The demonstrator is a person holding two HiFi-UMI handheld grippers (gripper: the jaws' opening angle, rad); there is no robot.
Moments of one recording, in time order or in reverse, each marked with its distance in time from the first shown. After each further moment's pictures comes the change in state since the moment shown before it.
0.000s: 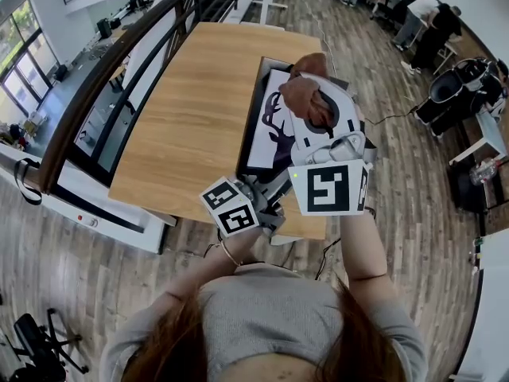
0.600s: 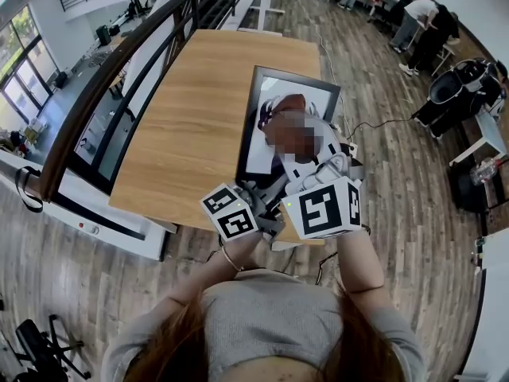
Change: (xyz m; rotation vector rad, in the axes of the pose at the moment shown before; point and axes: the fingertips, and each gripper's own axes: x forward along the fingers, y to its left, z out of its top) left arm 0.008 0.003 -0.004 -0.039 -0.009 0.006; right arm -0.019 0.049 -0.024 0.082 0.078 0.217
